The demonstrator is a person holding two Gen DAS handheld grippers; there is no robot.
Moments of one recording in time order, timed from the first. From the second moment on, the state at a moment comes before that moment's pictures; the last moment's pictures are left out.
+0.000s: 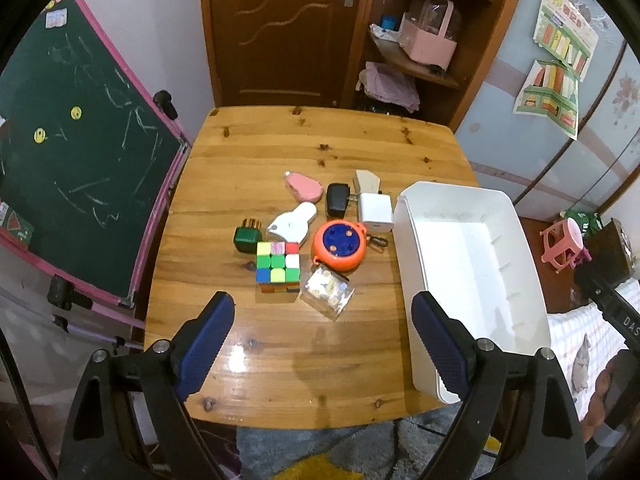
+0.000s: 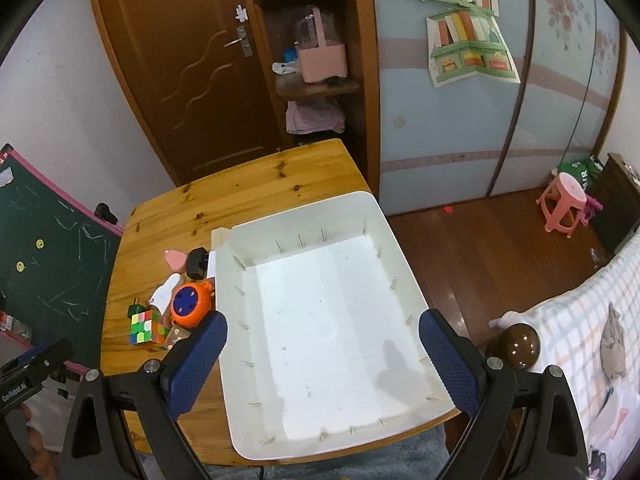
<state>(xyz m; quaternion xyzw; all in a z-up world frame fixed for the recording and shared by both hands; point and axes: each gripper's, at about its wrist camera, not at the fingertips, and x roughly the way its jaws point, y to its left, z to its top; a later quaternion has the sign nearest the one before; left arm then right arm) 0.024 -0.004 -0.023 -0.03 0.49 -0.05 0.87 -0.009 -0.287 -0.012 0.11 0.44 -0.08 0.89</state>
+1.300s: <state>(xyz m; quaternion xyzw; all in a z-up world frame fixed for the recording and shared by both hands) 0.062 0.023 -0.093 -0.04 0.52 0.01 0.85 0.033 -0.398 -0.163 0.14 0.52 -0.13 0.83</state>
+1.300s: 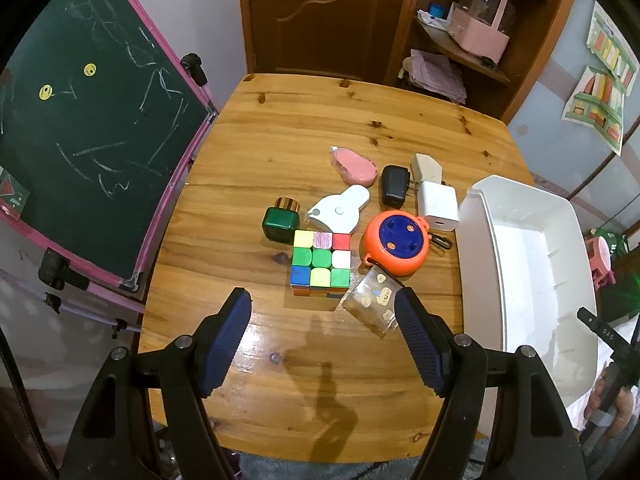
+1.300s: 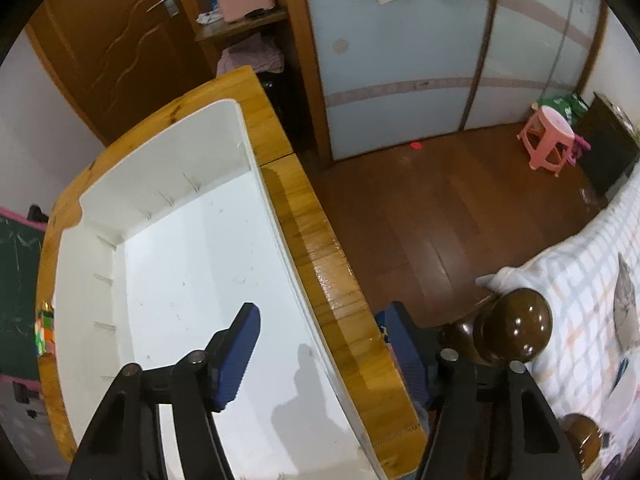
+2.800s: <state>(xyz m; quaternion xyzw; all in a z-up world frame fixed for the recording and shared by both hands) 0.092 0.084 -0.137 -0.06 0.50 0.06 0.86 0.045 -0.390 -0.190 0.11 0.54 -0.10 0.83</state>
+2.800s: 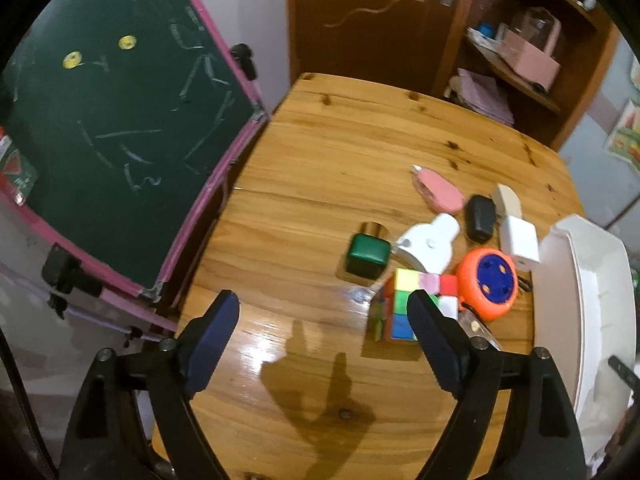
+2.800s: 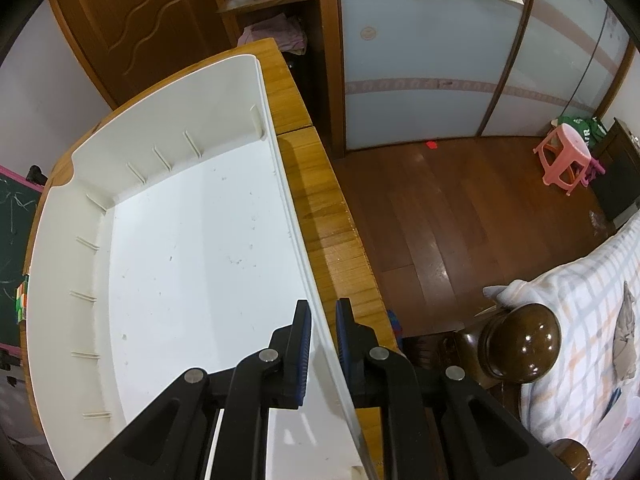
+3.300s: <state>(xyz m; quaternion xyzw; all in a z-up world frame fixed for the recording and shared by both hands) 0.126 0.022 -0.175 -0.02 0.55 -0.01 0.83 0.045 -0.389 -0.191 0.11 0.54 -0.10 0.83</state>
